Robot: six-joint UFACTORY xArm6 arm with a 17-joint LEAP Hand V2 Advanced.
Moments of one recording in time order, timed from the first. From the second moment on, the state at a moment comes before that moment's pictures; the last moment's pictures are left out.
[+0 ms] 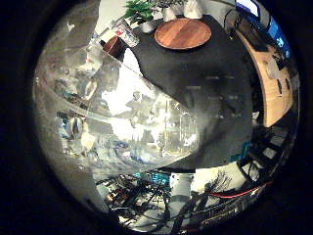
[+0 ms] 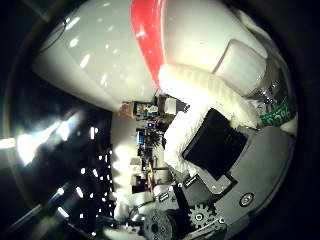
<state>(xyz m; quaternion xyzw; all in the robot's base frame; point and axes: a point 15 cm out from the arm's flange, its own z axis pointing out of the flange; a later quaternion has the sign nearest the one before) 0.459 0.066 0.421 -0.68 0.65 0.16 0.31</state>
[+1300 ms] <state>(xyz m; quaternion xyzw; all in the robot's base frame) 0.454 0.148 0.404 -0.77 0.63 0.06 0.03</state>
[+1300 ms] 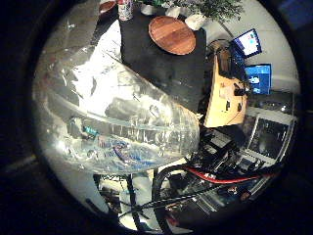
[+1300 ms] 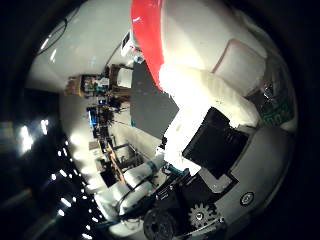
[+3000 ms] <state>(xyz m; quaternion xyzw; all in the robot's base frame) 0.503 0.137 0.369 -0.77 0.64 -0.04 -0.01</state>
